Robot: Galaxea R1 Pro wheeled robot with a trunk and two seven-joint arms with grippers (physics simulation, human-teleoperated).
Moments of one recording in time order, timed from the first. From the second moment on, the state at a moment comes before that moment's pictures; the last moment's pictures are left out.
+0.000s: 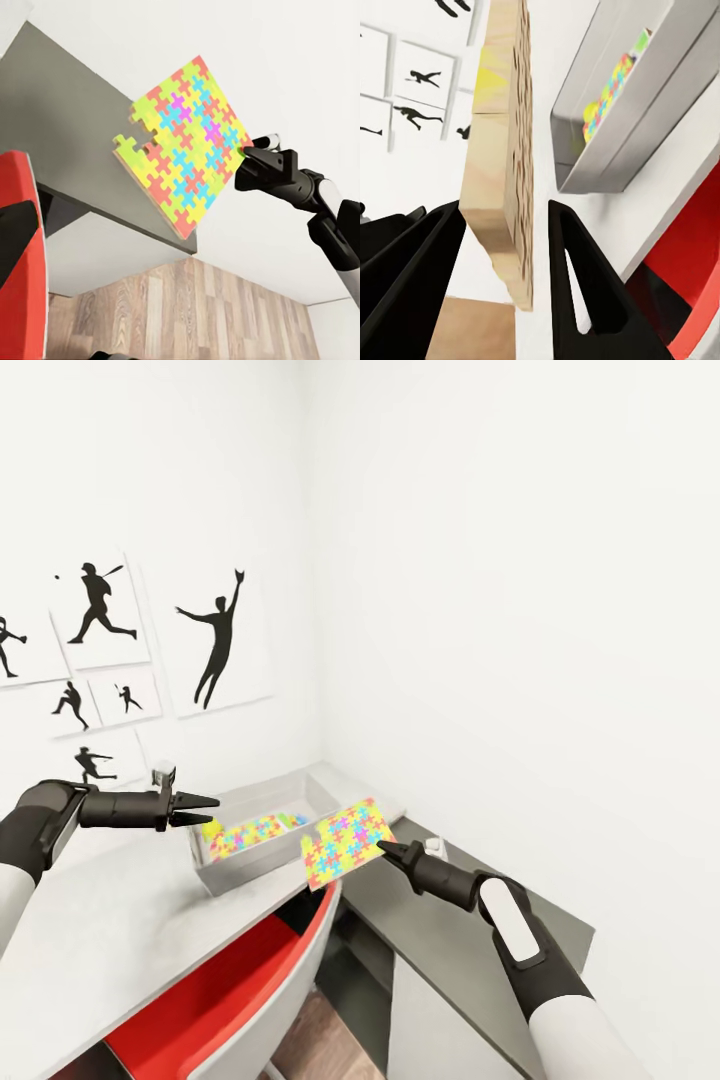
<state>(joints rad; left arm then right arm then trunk) -1.01 0.46 -0.01 -0.62 -0.06 0.97 -1.56 -0.58 0.06 -0.02 -0.94 -0.93 0.82 0.35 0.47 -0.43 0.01</state>
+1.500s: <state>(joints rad) -1.00 0.46 -0.01 -0.62 -0.06 0.97 -1.56 -0.58 0.06 -0.02 -0.97 -0.93 0.82 0.35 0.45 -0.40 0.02</state>
